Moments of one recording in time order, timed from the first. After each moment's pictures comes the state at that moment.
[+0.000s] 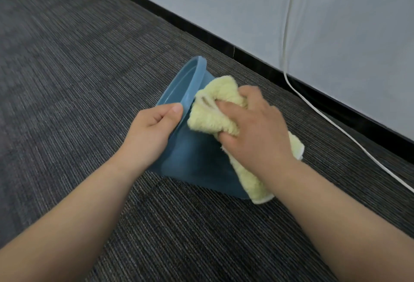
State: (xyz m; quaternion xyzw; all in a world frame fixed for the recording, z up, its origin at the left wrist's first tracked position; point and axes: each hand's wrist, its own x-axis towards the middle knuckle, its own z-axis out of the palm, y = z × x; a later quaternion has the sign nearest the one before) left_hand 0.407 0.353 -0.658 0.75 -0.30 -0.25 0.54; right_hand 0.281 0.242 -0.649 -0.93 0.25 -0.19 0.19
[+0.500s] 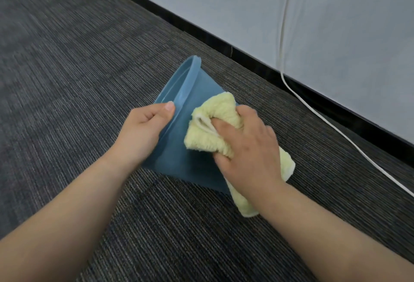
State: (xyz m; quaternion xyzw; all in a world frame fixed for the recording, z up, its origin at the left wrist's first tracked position) left_hand 0.406 0.356 -0.654 0.73 -0.29 -0.27 0.56; right_hand 0.263 0.265 -0.667 -0.92 0.26 -0.21 0.19
